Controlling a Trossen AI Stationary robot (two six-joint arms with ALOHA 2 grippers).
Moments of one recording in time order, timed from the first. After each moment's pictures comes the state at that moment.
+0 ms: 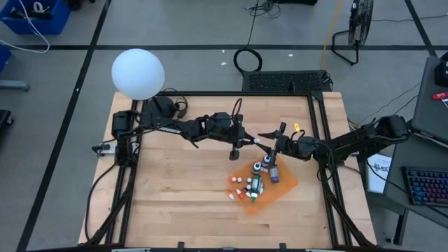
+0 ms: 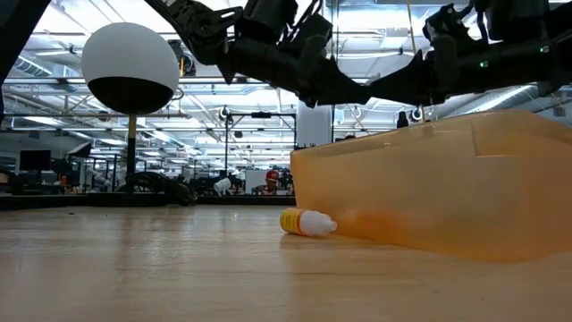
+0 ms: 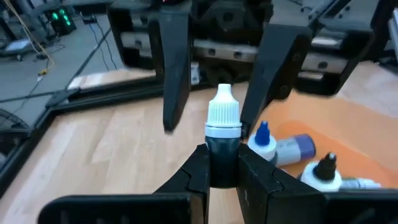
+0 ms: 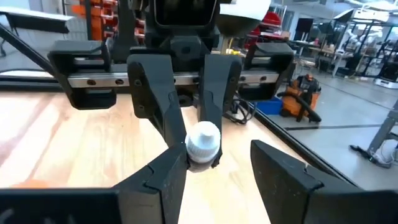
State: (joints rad) left arm 0.14 1.91 1.23 0.37 0.24 0.22; right arm 0.09 1.16 0.23 0.88 0.44 -0.10
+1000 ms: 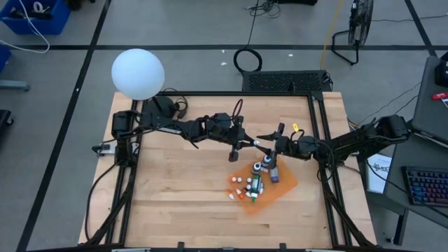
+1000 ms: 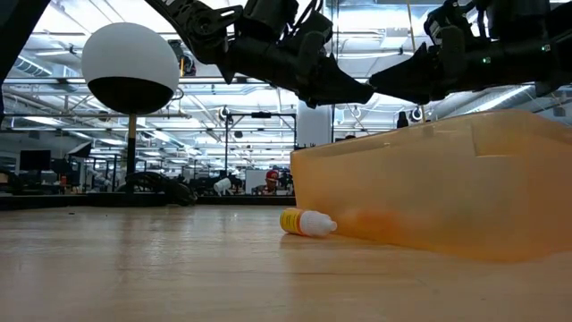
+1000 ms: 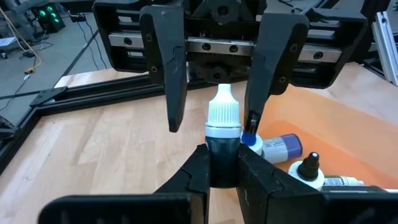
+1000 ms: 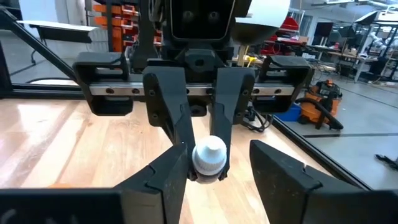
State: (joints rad) left arm 0.14 1.91 1.23 0.36 0.26 0.21; right arm 0.09 1.16 0.23 0.91 0.36 -0.09
